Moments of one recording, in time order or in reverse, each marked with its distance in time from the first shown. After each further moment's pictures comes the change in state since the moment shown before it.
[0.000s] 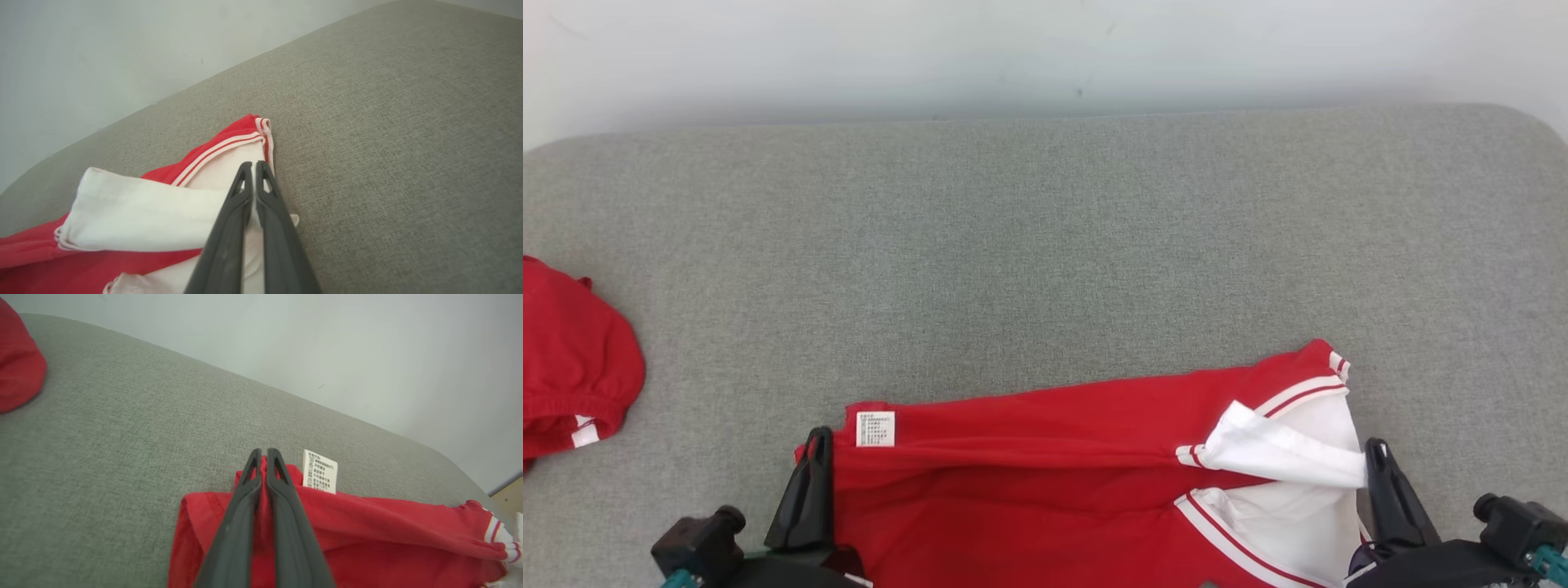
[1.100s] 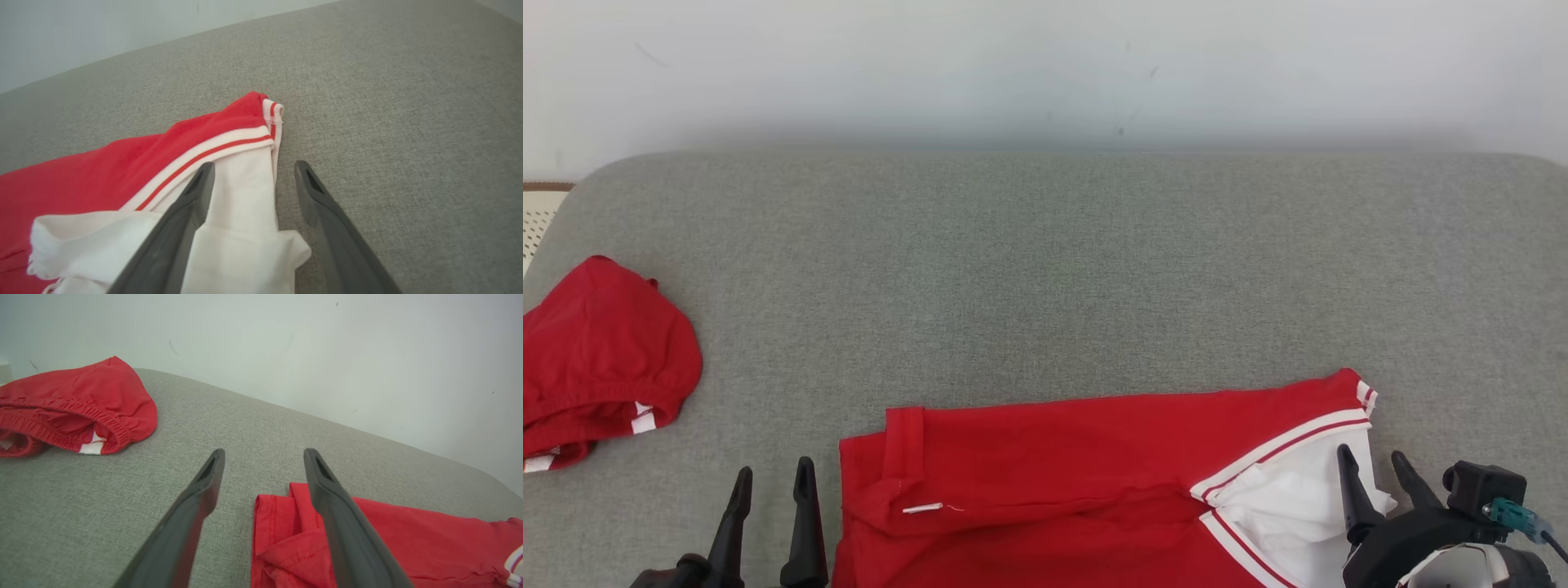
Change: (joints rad) left arm 0.139 -0.021 0.102 -0.140 0.111 0.046 0.000; right arm -0.138 0.002 -0.059 0.239 -0.210 0.000 0.111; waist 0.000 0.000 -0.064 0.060
